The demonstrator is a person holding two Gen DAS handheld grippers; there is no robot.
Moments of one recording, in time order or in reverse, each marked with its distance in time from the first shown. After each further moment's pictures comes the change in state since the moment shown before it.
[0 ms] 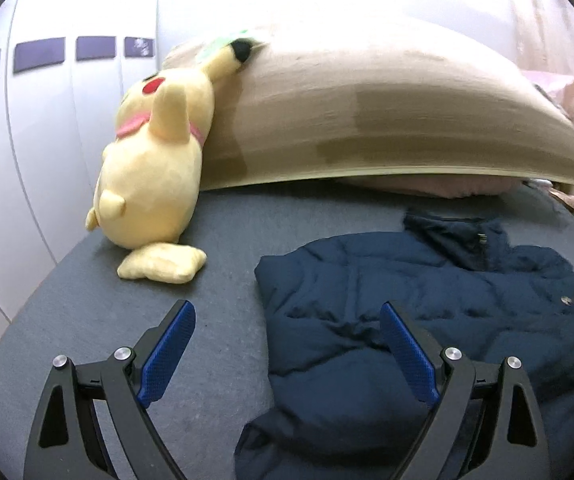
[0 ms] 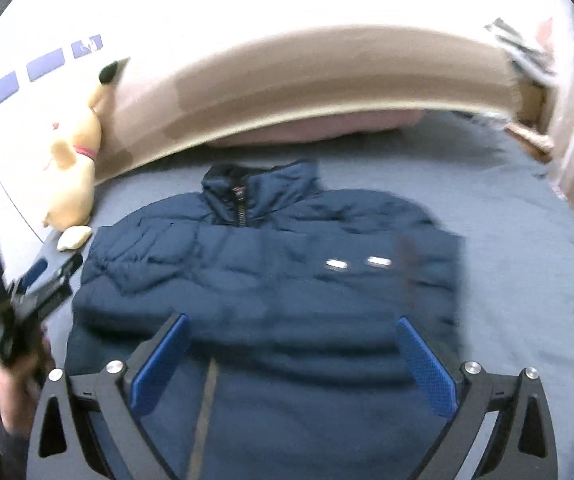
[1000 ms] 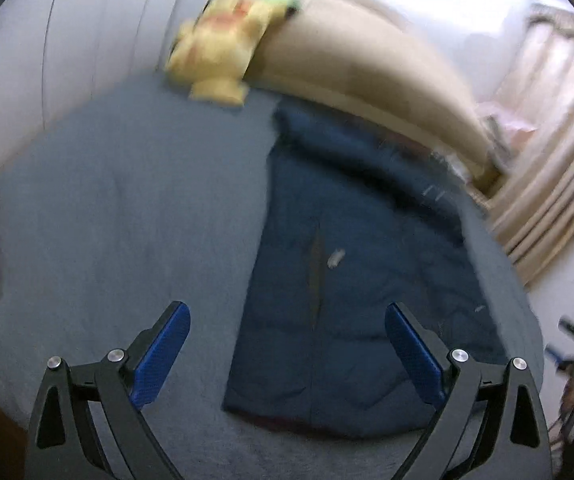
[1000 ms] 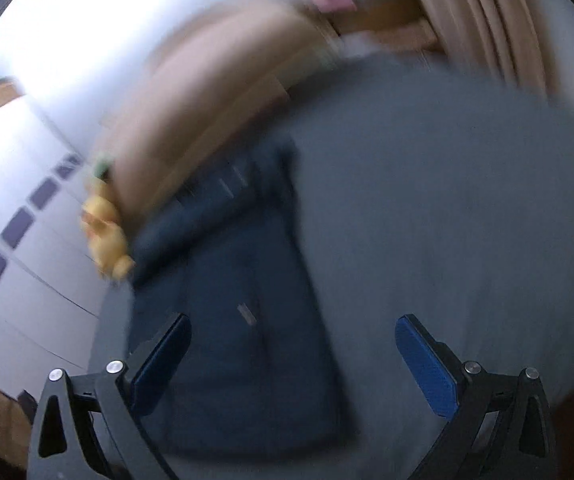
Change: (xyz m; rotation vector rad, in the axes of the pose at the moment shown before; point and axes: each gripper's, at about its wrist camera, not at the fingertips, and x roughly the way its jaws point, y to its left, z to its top) left arm -0.229 0.092 -0.192 -0.319 0.300 -0.269; right arm -0.187 -0.182 -0.231 0.521 0.021 0.170
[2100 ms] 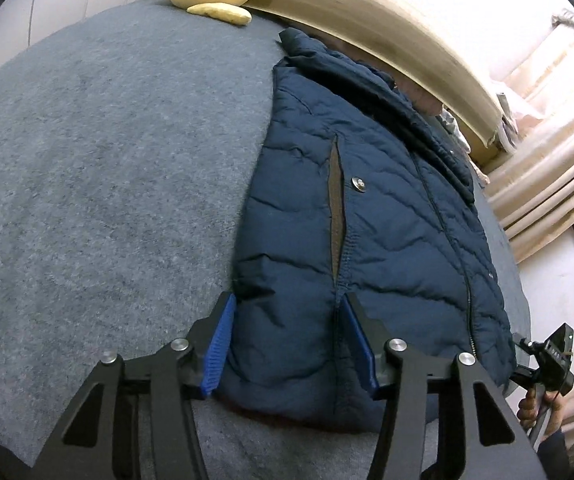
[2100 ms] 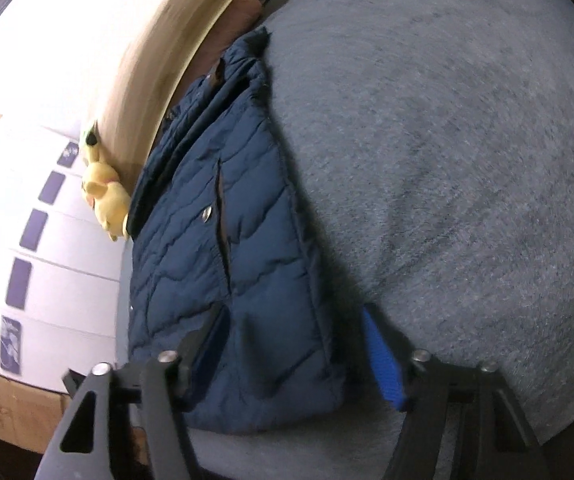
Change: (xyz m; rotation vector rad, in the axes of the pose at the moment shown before) left arm 0.057 0.010 -0.016 -0.050 0.152 -0.100; right arm 0.082 -0.029 -0.051 0.100 0.231 0.165
